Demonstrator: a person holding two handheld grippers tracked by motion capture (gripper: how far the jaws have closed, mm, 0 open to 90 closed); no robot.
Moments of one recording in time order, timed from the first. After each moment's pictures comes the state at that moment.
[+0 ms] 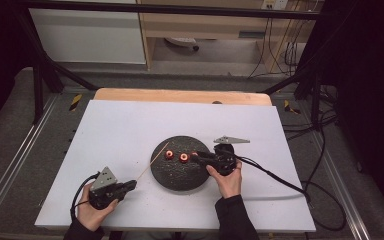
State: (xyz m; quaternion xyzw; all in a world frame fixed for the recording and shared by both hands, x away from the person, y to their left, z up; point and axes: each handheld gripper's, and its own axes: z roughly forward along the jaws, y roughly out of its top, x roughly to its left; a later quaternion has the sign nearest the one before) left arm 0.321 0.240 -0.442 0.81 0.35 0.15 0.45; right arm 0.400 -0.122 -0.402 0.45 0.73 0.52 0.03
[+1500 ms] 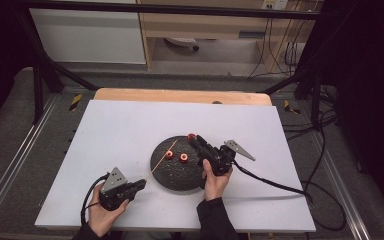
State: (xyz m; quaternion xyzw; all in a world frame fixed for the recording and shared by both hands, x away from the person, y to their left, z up) left arm 0.315 0.208 -0.434 0.79 0.36 0.16 0.46; right arm 0.397 -0.109 -0.416 0.48 0.52 0.70 0.08
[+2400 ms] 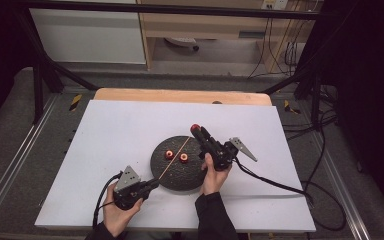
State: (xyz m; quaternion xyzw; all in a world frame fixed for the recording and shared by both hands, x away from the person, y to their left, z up) left arm 0.315 0.173 -0.425 0.78 0.36 0.15 0.49; right arm 0.405 -0.110 -0.413 0.48 0.45 0.75 0.11
